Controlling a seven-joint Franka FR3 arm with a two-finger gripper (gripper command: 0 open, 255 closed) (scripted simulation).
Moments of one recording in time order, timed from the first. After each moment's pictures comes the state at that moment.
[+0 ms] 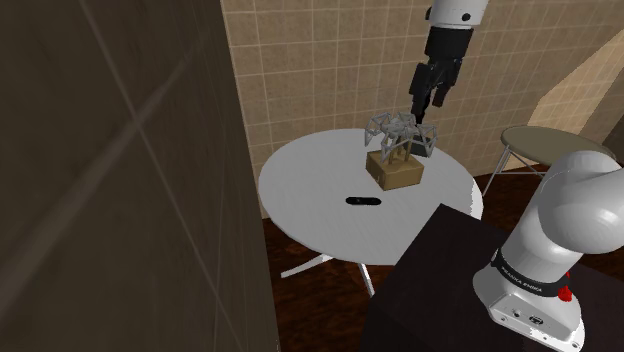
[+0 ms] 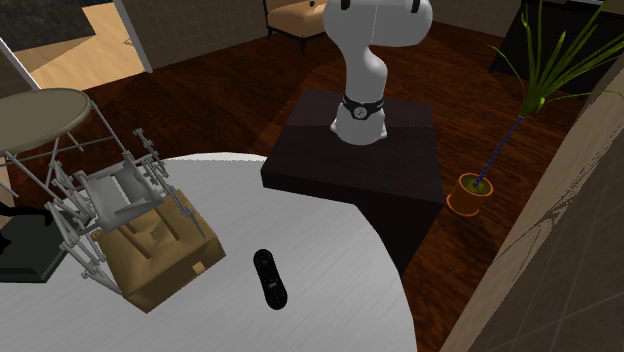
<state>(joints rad) 0.01 -0.82 0.00 -2.40 0.04 1.61 0.13</state>
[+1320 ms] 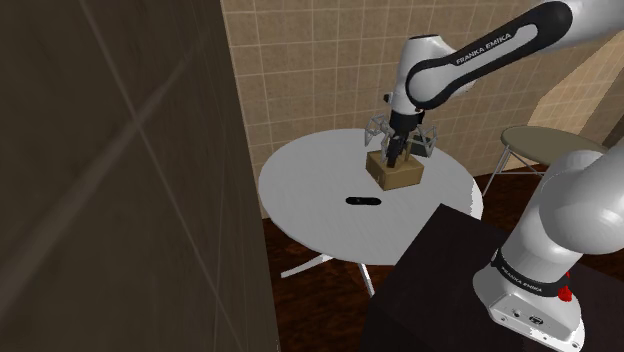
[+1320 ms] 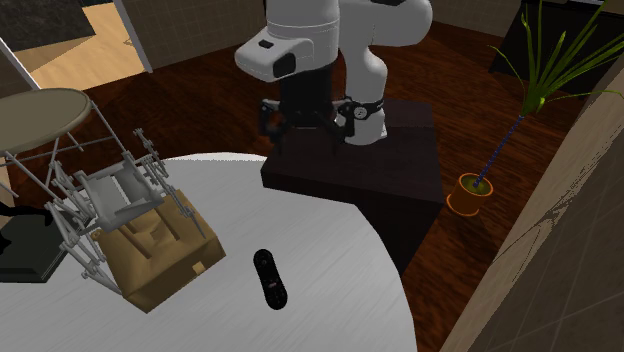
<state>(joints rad) 0.04 -0.42 -0.23 -2.64 -0.09 2.25 -0.33</state>
